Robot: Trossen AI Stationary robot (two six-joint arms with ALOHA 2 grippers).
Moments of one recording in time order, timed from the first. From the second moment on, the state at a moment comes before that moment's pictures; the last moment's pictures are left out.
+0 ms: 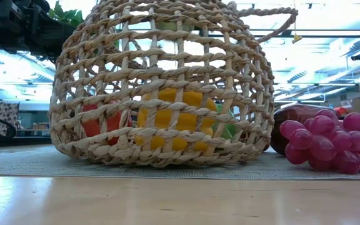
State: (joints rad) left arm -0.27 0.34 0.07 0.32 -0.43 -0.04; right arm 0.03 1.62 1.46 -0.44 0.13 0.23
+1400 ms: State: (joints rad) left arm -0.27 0.34 0.07 0.32 -0.43 -0.04; right arm -0.02 2.05 1.85 -0.88 -0.03 0.19
